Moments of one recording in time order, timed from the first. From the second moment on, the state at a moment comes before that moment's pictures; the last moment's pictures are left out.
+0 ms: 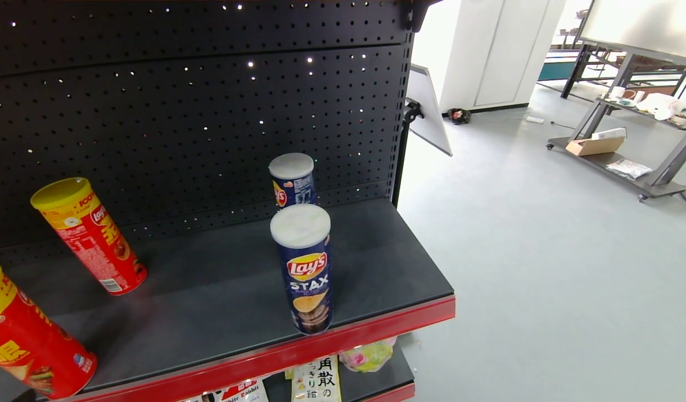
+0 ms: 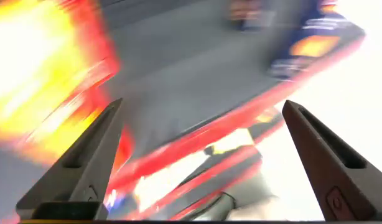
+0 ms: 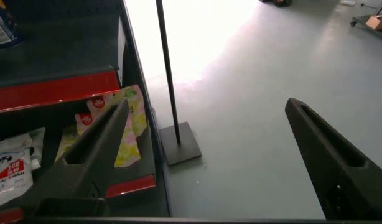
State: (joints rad) left arm -0.15 0.45 -0.48 0.32 0.03 -0.04; right arm 0.00 0.00 0.00 0.00 0.02 0.00
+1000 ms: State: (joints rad) left arm -0.11 0.09 -0.20 0.14 0.08 -0.10; right arm 0.00 0.00 0.00 0.00 0.02 0.00
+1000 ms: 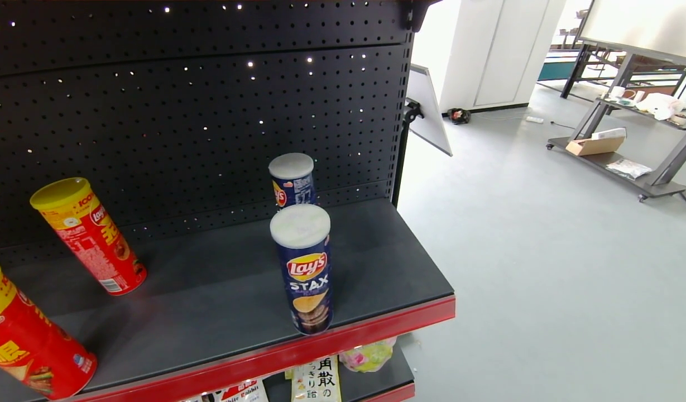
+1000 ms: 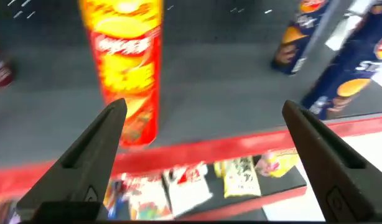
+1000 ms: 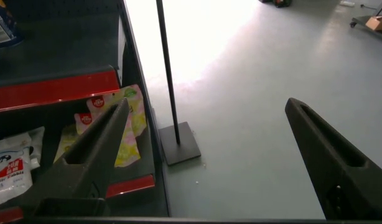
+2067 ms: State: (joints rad) left arm -0.11 0.09 0.00 -0.04 0.08 -0.01; right arm 0.00 0.00 0.00 0.00 0.02 0.00
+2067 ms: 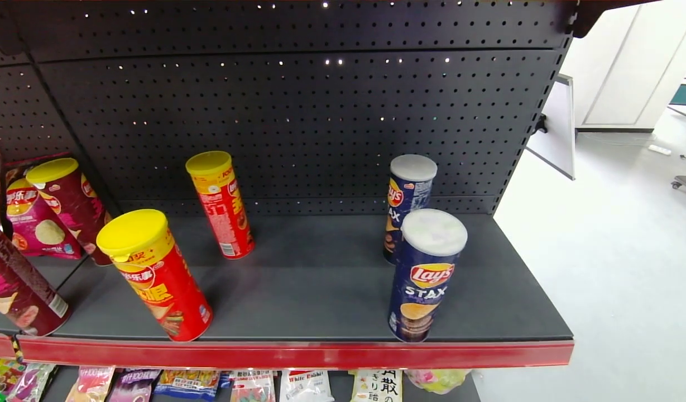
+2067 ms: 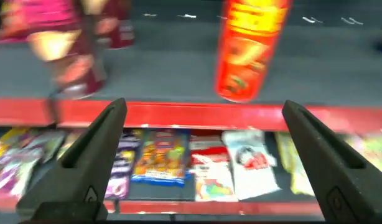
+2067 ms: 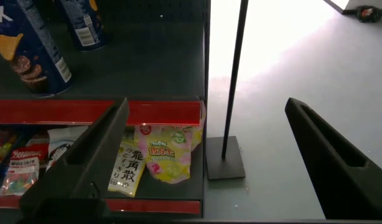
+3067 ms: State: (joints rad) left arm -0.05 0.08 -0.01 -0.02 -0.04 -0.04; right arm 0.00 0.00 0.00 0.00 0.02 0.00
